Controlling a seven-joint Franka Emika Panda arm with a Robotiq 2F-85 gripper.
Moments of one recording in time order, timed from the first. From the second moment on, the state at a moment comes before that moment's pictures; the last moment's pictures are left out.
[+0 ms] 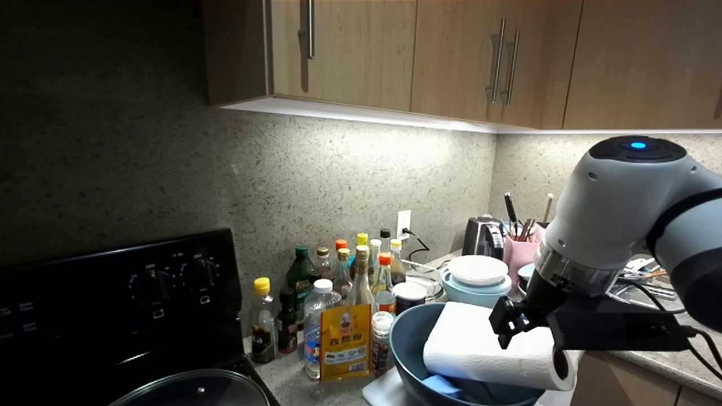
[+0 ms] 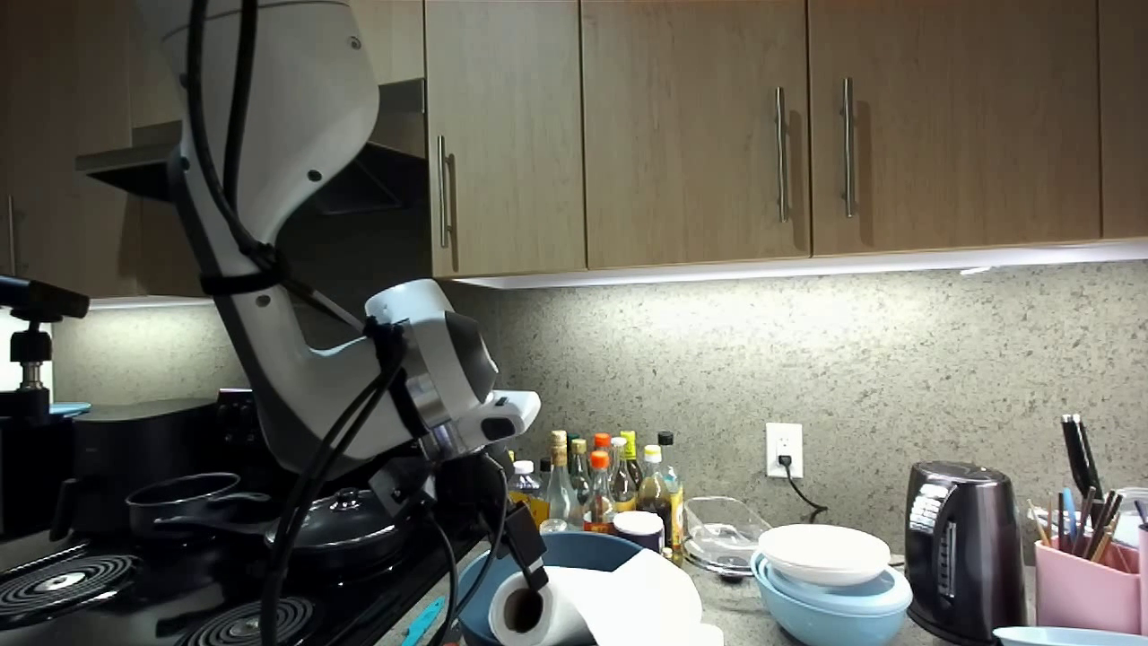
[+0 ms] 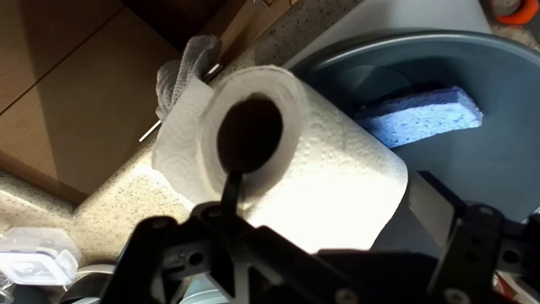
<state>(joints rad) -0.12 -0.05 0.08 -2.64 -0.77 2.84 1.29</state>
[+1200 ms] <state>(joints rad) -0.06 0.01 0.10 -2.65 -0.40 2.95 1.05</state>
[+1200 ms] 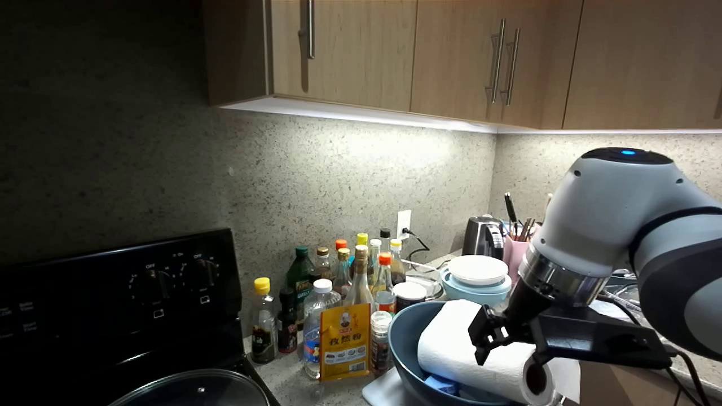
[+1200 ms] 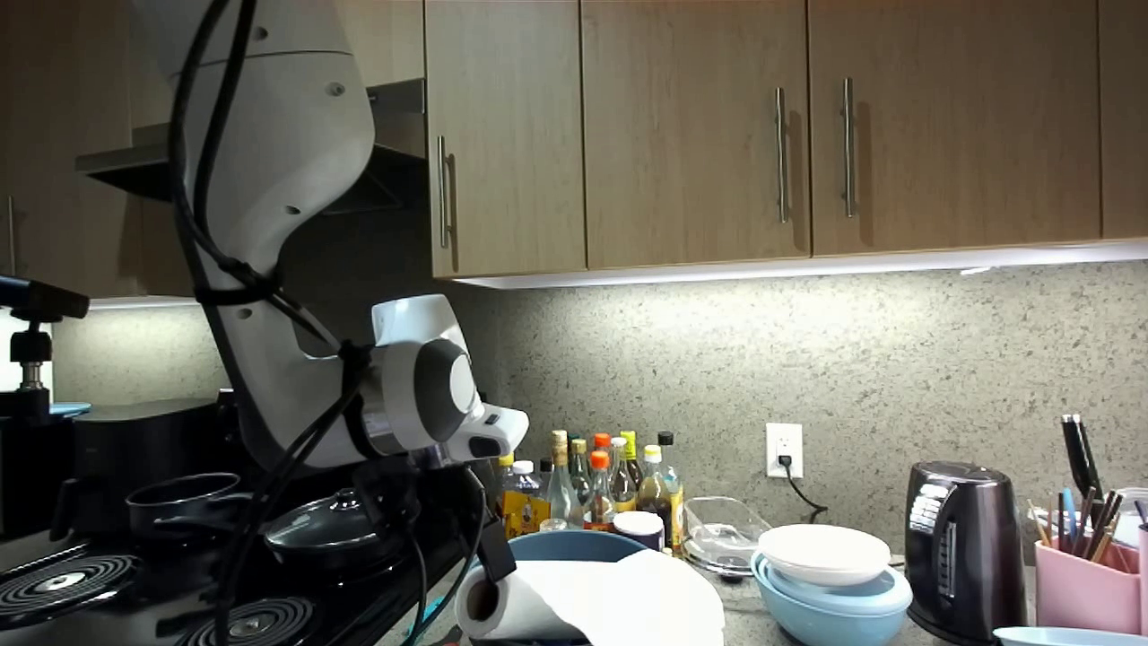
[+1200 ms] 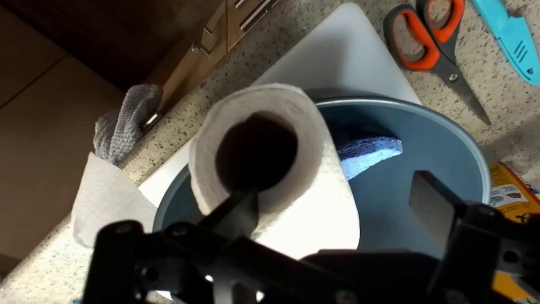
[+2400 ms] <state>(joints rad) -0.03 -0.05 0.14 -2.67 -0.53 2.93 1.15</state>
